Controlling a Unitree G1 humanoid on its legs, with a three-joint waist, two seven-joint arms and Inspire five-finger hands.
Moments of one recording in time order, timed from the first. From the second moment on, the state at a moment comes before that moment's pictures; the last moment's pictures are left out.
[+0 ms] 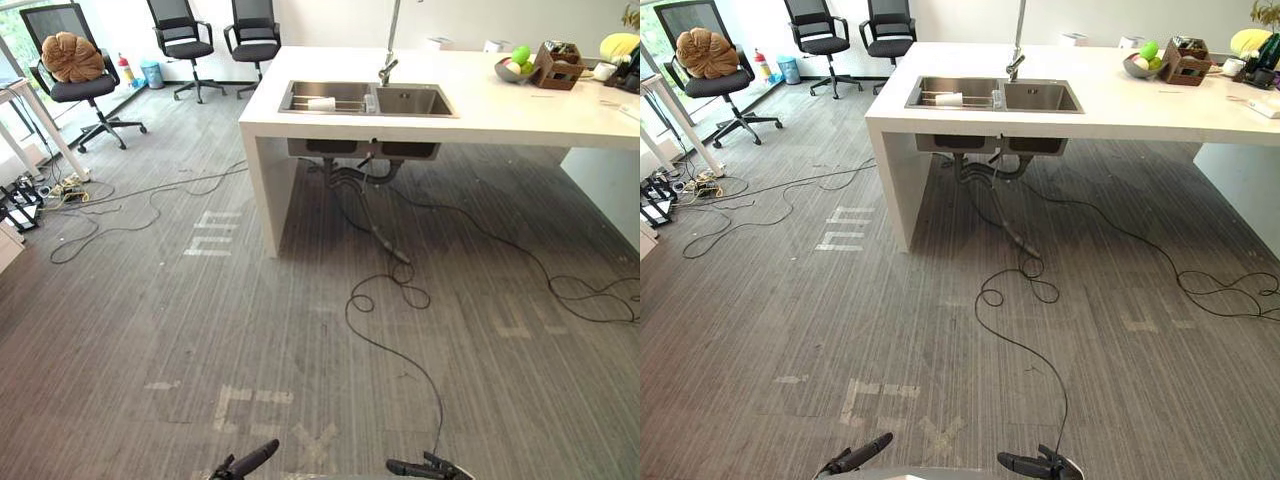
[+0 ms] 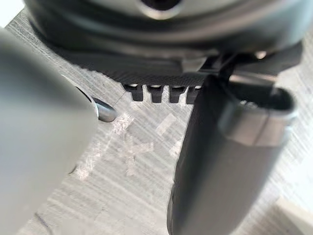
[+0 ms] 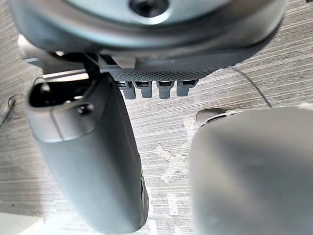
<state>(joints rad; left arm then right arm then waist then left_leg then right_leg) 0.14 0.04 0.23 1.08 -0.42 0.01 0.05 0.13 -0.13 -0.16 1.08 0.12 0.06 0.17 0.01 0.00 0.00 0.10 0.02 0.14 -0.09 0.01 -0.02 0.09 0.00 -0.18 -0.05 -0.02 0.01</state>
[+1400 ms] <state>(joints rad) 0.13 -0.07 0.42 0.98 -0.12 -0.24 0.25 0.09 -0.09 -0.08 0.98 0.40 0.03 0.24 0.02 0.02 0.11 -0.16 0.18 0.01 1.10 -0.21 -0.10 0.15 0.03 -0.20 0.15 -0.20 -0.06</state>
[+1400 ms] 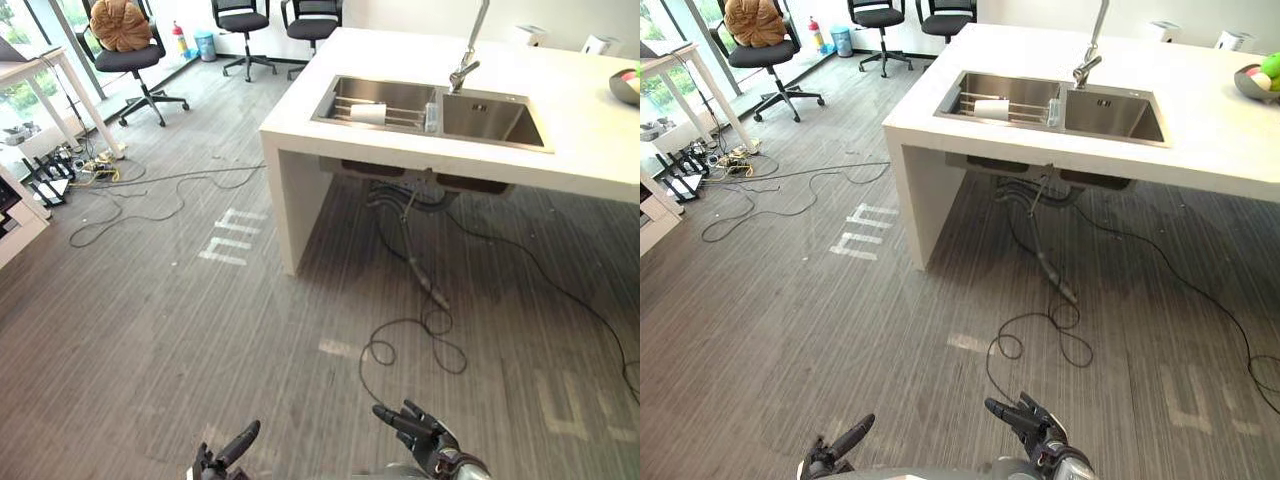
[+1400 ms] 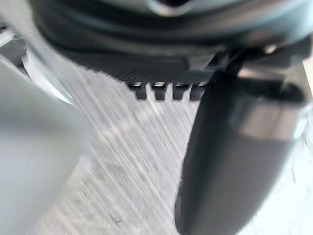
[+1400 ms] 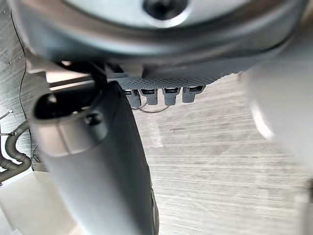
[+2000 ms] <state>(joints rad) 0.06 0.13 -0.25 0.11 0.57 -0.42 0.51 0.08 -0.03 0.03 0.95 0.43 0.01 0.25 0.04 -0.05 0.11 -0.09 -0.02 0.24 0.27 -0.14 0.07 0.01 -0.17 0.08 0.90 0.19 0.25</state>
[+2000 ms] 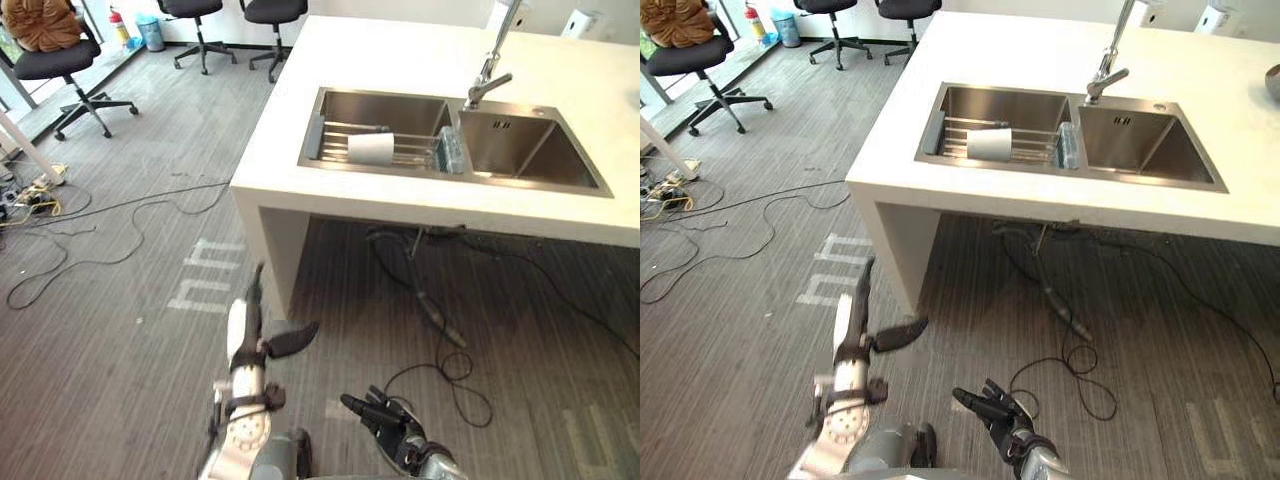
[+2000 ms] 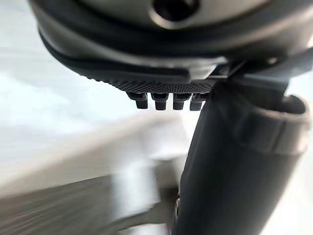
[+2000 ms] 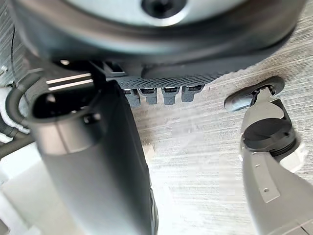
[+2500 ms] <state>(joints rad) -0.15 0.18 -0.49 -0.06 0.74 -0.36 0.38 0.15 -0.08 0.06 0.70 0.33 0.10 0.21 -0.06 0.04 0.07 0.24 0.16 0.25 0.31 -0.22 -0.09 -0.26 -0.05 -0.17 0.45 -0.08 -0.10</state>
